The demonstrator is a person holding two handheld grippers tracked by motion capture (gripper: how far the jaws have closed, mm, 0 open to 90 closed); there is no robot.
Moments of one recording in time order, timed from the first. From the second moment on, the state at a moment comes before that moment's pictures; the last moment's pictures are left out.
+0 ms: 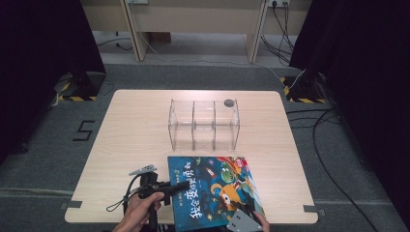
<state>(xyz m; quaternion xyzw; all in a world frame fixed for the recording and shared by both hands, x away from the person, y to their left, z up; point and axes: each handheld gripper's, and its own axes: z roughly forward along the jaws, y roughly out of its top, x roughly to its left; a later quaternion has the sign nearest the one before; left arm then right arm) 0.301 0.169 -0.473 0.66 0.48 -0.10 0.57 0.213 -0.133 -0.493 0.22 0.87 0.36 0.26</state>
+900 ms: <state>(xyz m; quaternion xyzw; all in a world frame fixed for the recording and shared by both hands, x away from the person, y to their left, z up) 0.301 0.156 -0.471 0.65 0.48 -0.10 0.58 0.194 -0.110 -0.493 0.13 0.85 0.31 0.41</state>
